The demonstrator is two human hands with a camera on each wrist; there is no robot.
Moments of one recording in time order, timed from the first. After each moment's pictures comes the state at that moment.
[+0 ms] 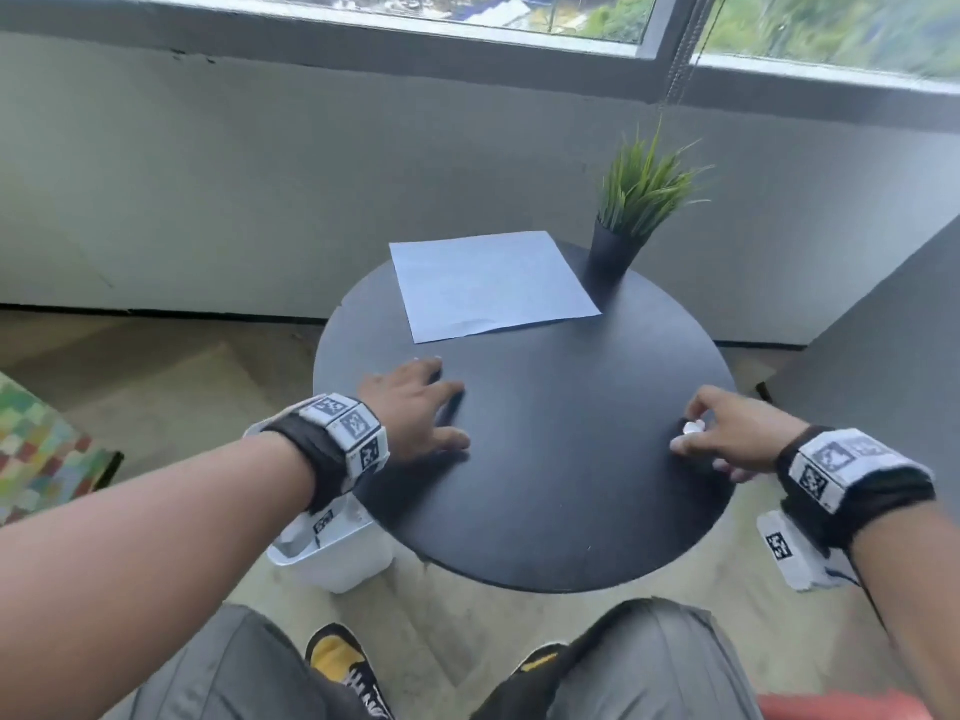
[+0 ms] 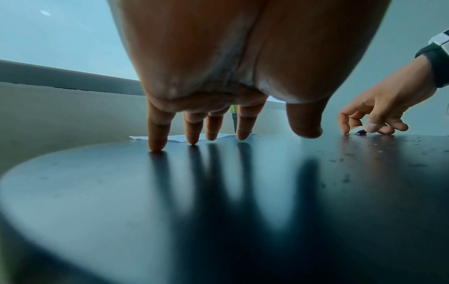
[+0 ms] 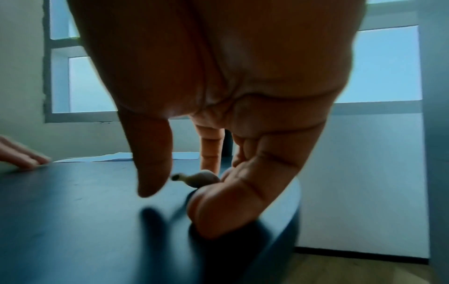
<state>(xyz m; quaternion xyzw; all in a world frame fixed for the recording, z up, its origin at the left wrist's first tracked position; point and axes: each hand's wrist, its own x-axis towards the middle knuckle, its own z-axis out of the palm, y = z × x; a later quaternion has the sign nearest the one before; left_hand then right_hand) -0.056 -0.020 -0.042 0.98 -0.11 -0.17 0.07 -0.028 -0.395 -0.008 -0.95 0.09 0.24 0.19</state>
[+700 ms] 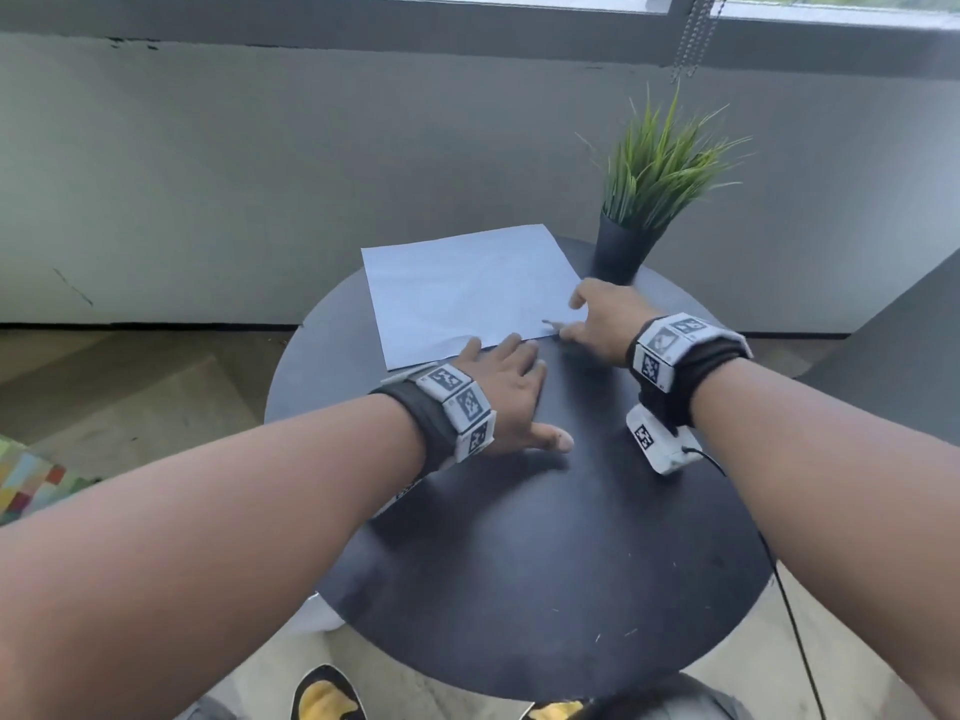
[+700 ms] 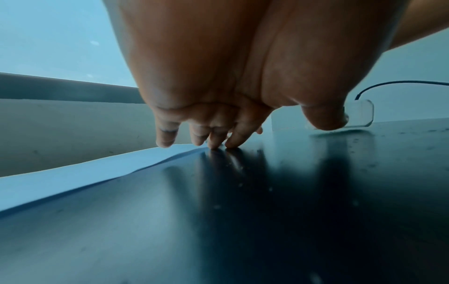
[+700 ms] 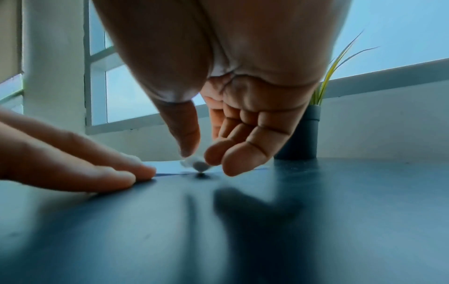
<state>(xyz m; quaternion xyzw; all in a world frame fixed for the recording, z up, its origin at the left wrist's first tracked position) 0.038 -0.115 -0.046 0.96 -0.25 -0.12 -0.03 0.129 -0.286 -0.032 -0.99 -0.09 0.08 0.11</state>
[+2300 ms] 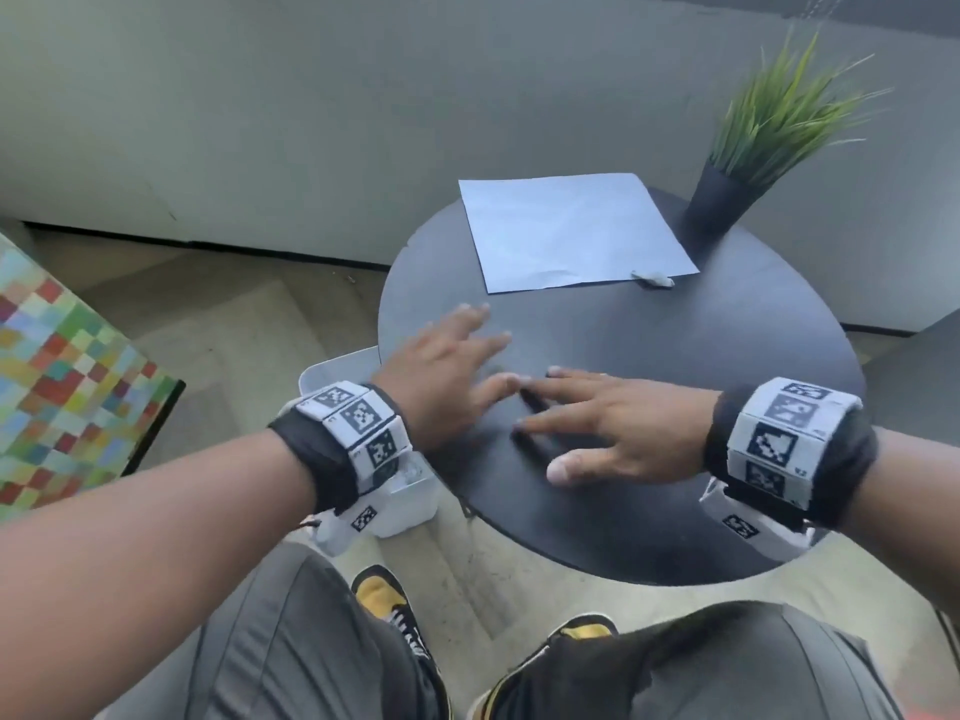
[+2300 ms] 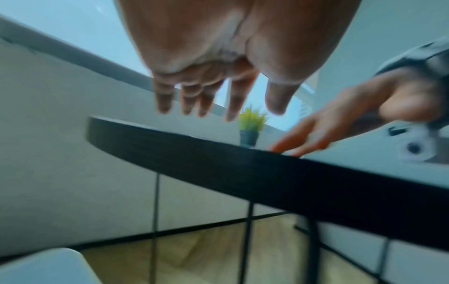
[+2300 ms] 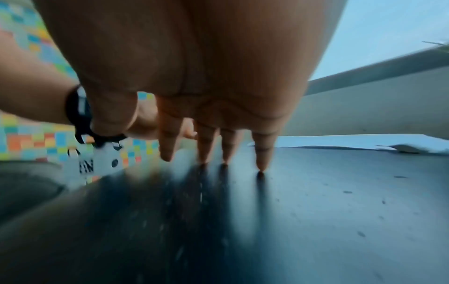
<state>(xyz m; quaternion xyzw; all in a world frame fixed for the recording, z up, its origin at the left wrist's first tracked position) -0.090 0.009 -0.044 0.98 -0.08 -0.08 0.19 -0.053 -0.219 -0.011 -0.85 -0.43 0.30 0.00</state>
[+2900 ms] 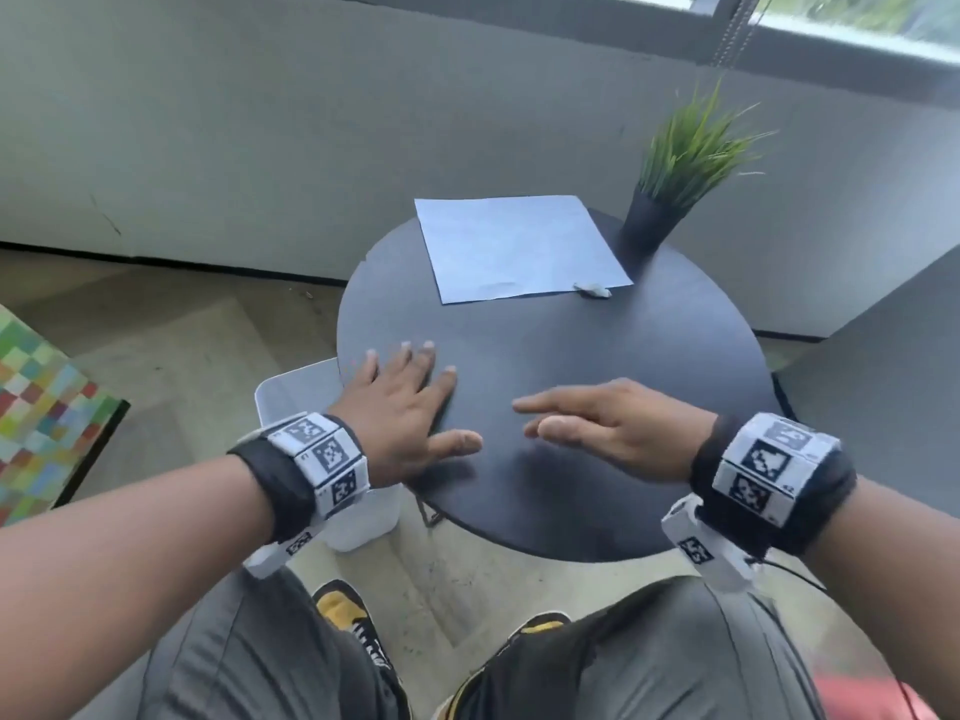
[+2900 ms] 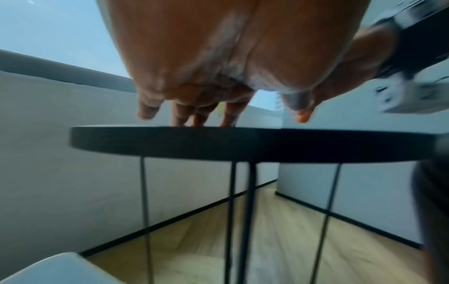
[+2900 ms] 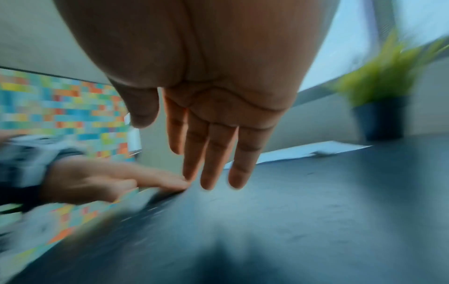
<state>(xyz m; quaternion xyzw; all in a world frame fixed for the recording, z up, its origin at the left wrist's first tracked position) -0.113 0.002 -0.047 0.97 -0.11 -0.19 0.03 -0.079 -0.253 0.011 -0.88 -0.32 0.27 0.21</state>
